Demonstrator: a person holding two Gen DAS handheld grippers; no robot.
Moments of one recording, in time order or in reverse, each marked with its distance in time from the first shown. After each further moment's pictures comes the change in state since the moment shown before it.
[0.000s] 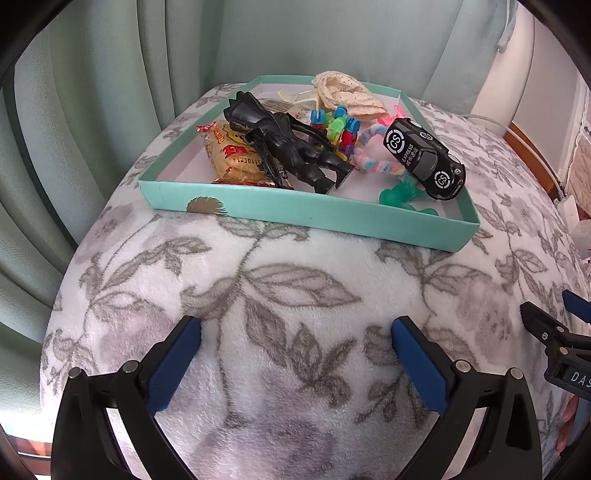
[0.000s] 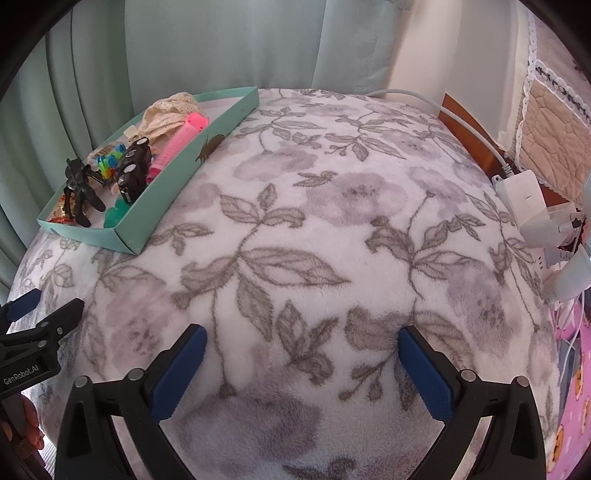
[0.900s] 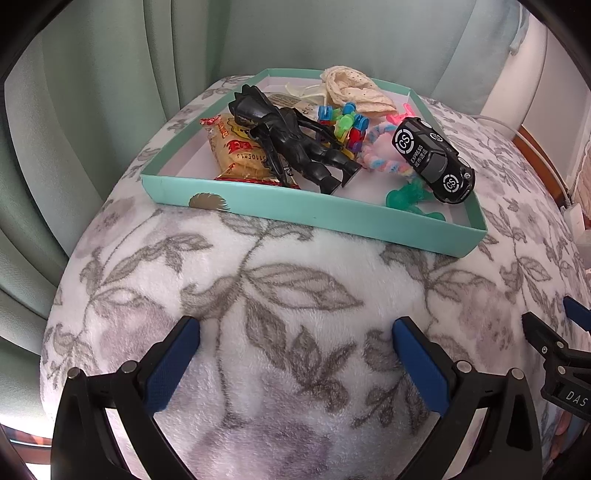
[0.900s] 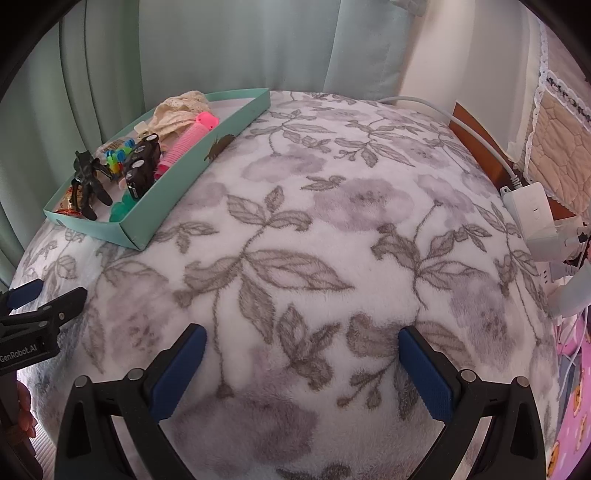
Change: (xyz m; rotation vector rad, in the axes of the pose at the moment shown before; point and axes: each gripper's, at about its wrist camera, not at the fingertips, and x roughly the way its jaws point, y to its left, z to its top) left arm 0.015 -0.006 0.021 -0.026 0.028 0.015; right arm 0.001 -0.001 -0.001 -0.038 -0.019 0.019
